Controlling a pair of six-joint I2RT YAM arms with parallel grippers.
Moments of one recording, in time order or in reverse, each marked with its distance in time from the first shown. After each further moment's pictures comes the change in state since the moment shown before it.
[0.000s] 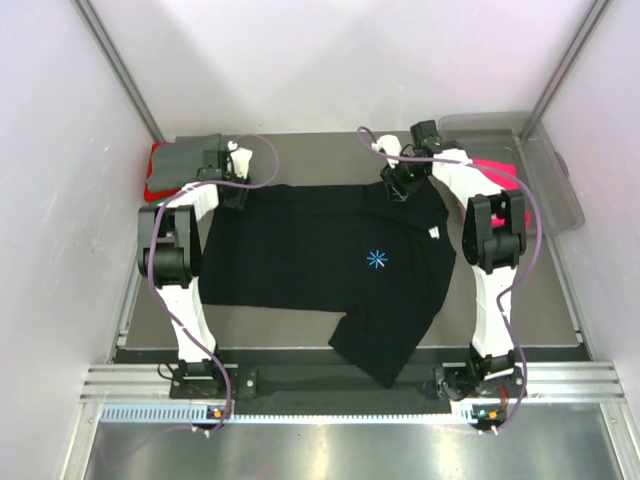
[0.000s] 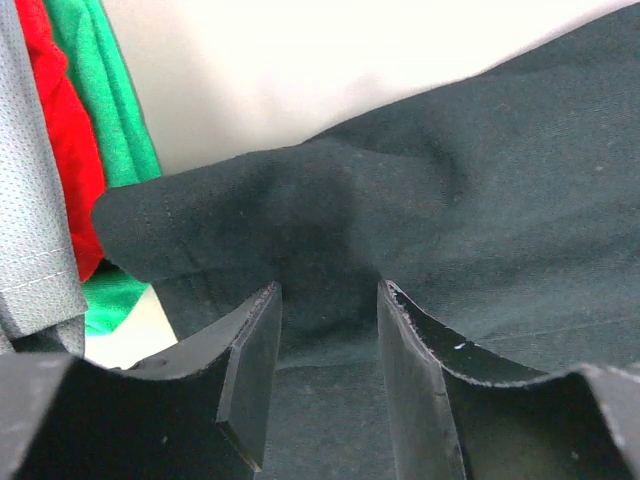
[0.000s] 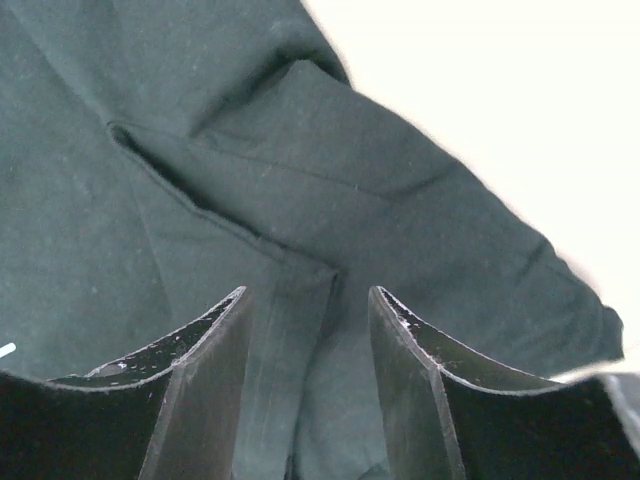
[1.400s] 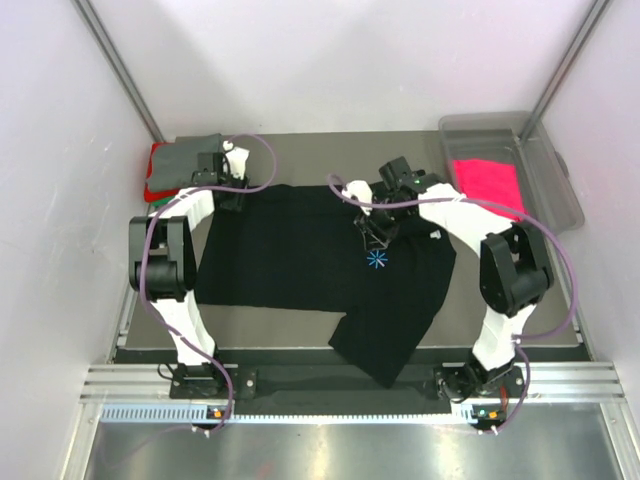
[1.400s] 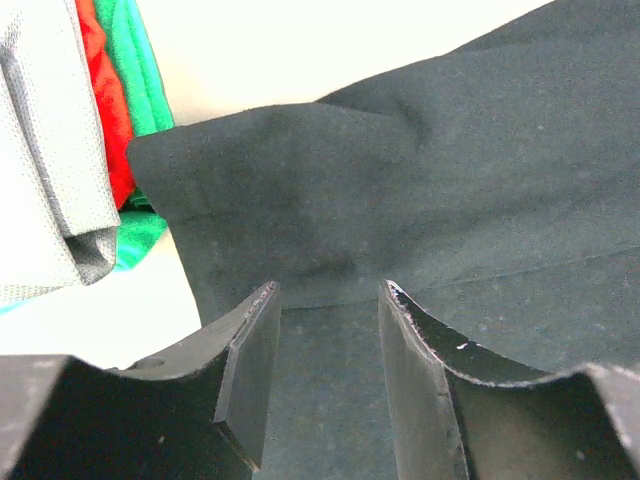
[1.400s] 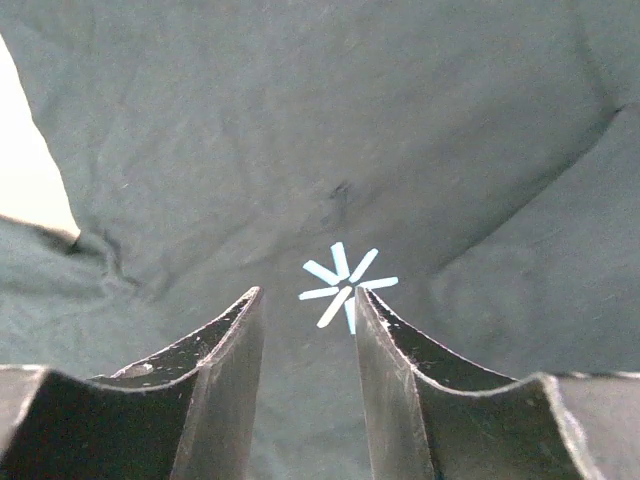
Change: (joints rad) left arm 0.000 -0.133 -0.107 0.020 0.006 -0.019; right arm 0.242 -0.369 -0.436 -0.040 -0.100 0.071
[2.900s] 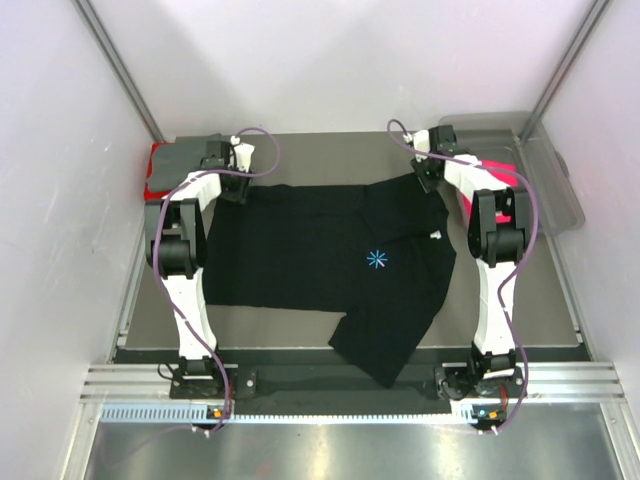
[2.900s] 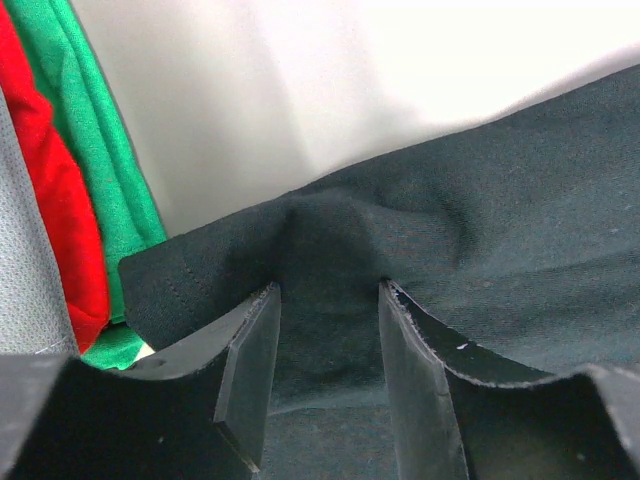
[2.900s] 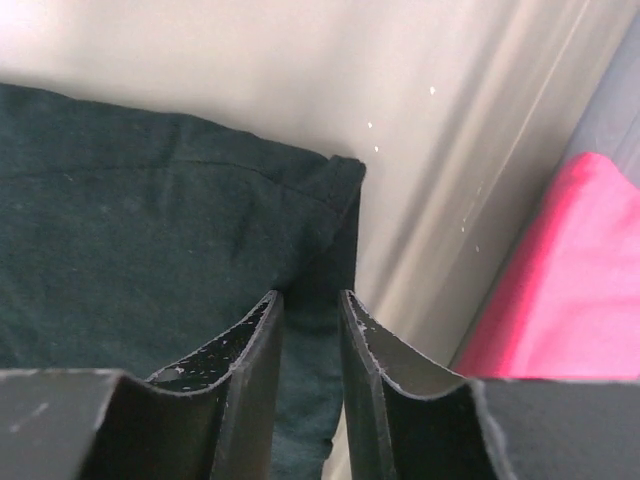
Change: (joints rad) left arm 0.000 0.252 0.303 -0.168 -0.005 0.011; right arm -0.342 0.452 0.407 0.254 0.495 0.193
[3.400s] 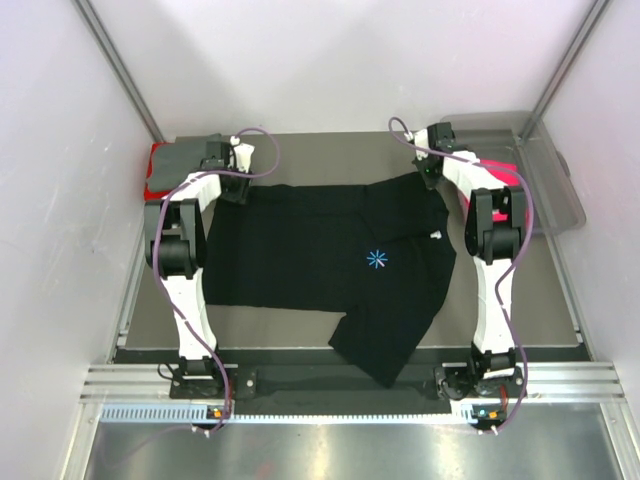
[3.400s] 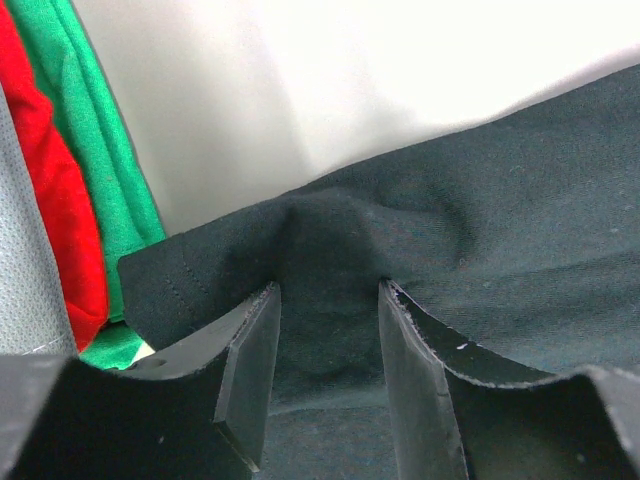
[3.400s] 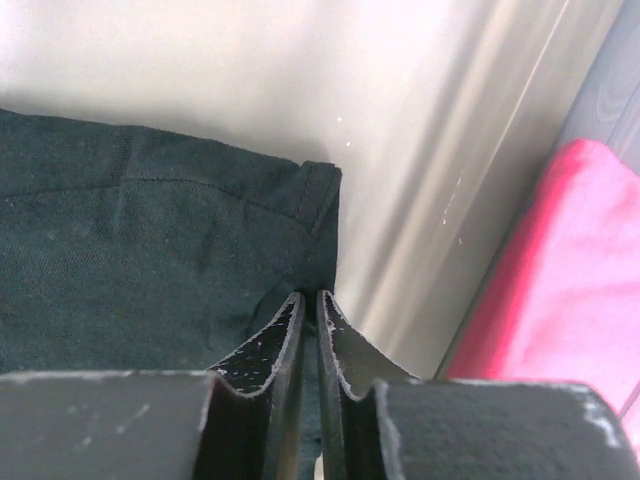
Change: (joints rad) left arm 0.000 -0.004 -0.015 0.016 0.000 -0.002; right arm 0.000 0.055 0.092 -0.081 0.065 0.026
